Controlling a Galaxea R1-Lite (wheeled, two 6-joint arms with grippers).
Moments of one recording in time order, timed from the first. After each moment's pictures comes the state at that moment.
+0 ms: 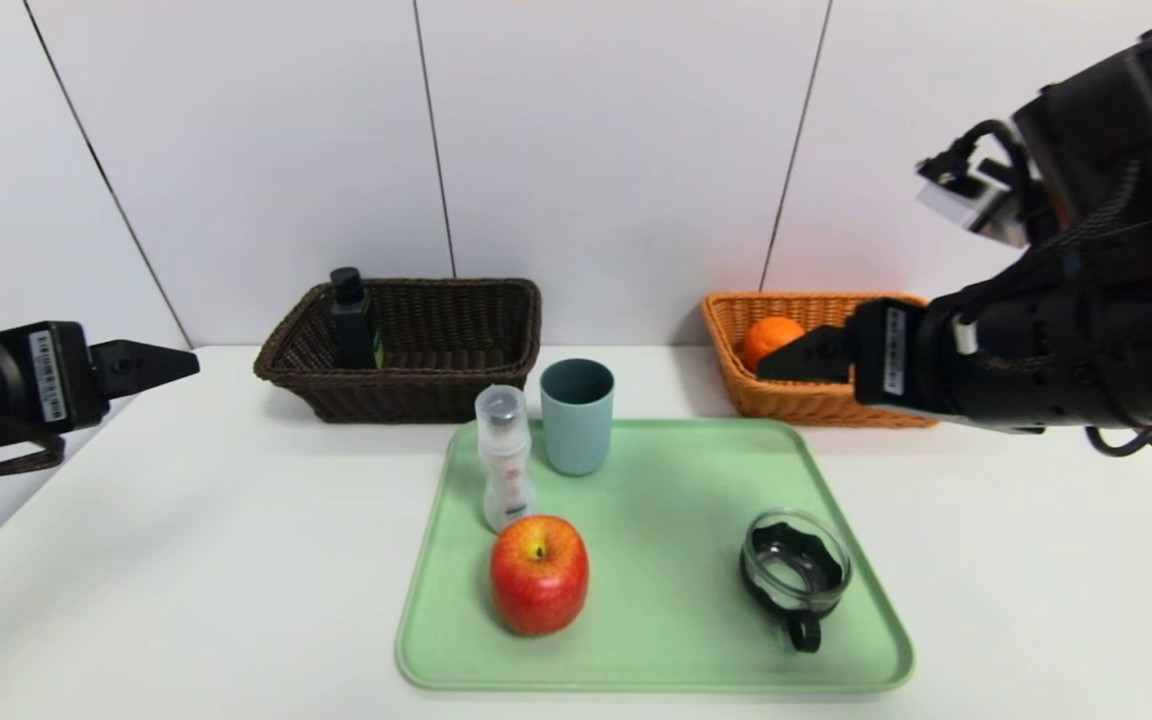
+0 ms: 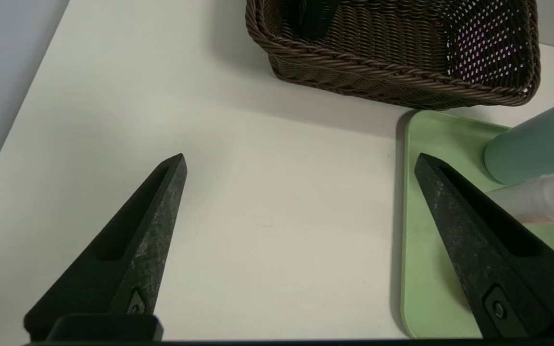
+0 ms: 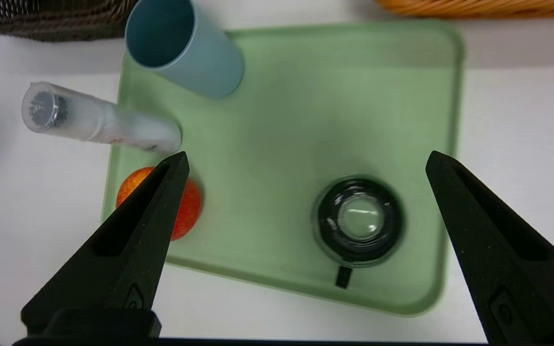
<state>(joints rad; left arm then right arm) -0.19 1.16 -1.02 0.32 0.21 -0.31 0.66 1.53 -1.36 0.50 -0.20 0.55</state>
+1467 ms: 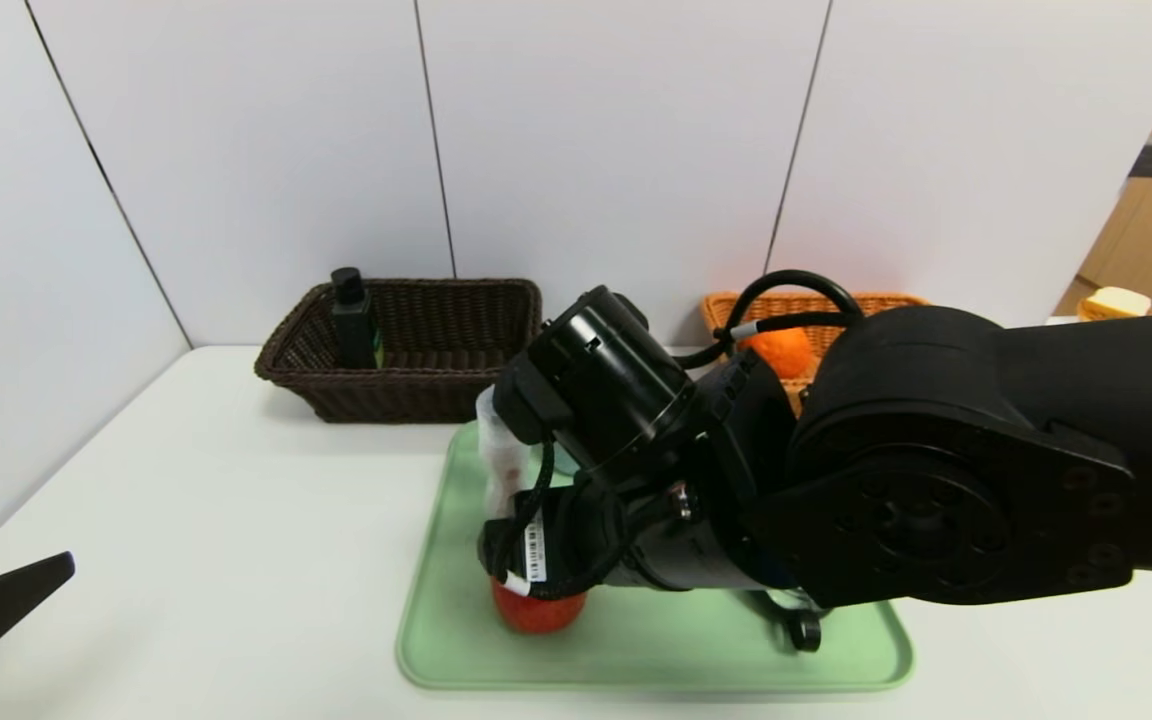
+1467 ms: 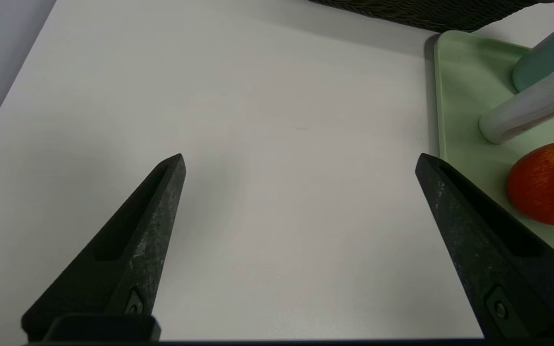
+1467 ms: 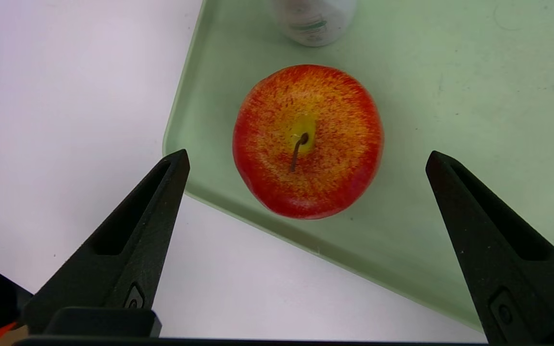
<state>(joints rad) -0.19 0.75 -0.65 0.32 0.20 -0.31 1.01 1.94 -1.54 0.46 -0.21 0.63</state>
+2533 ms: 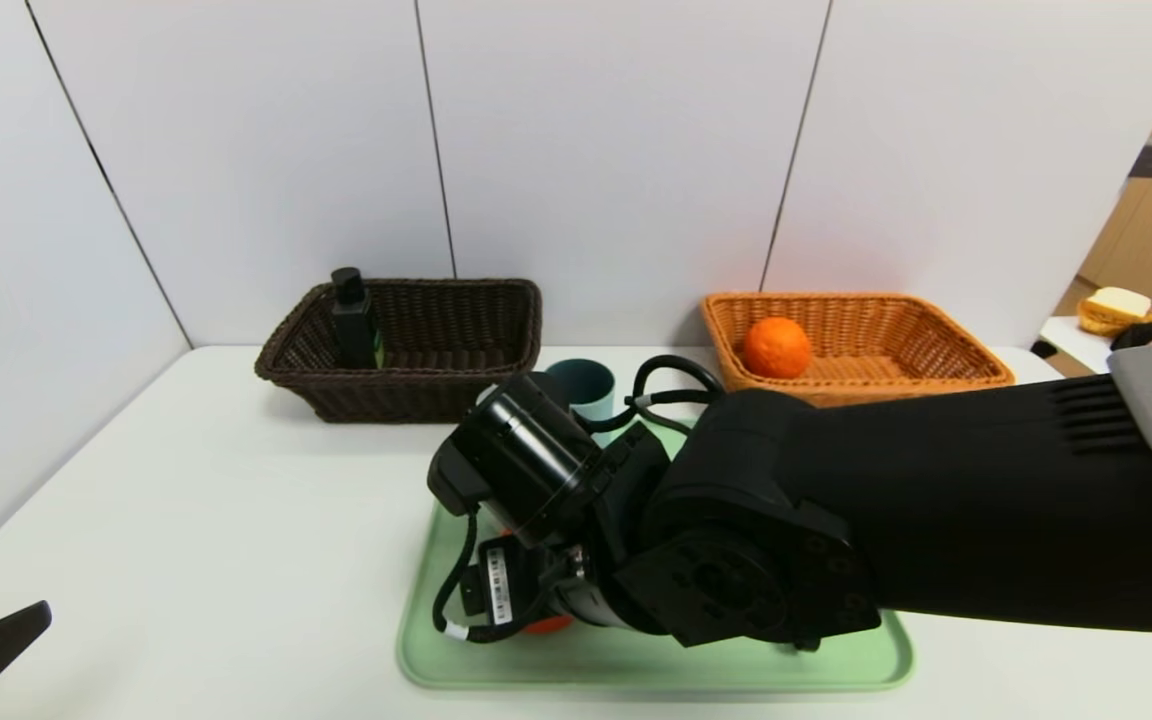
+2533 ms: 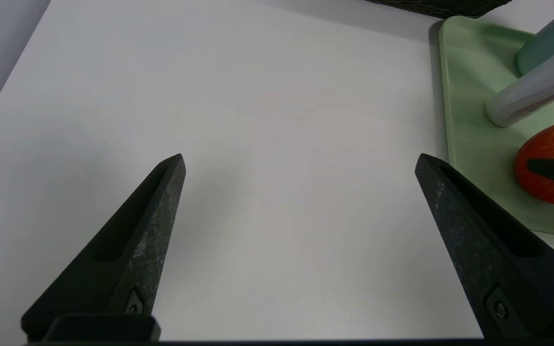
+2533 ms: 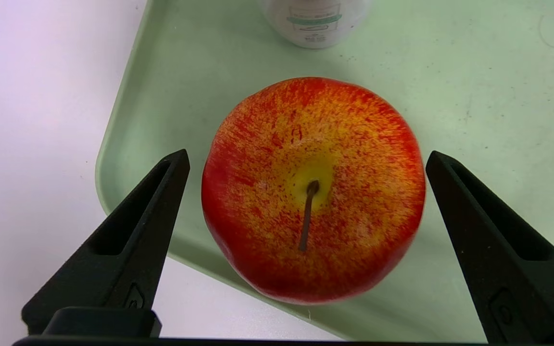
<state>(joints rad) -0.19 0.66 -0.59 0.34 0.20 -0.31 1.03 2.08 -1.57 0.42 -0.29 0.56</state>
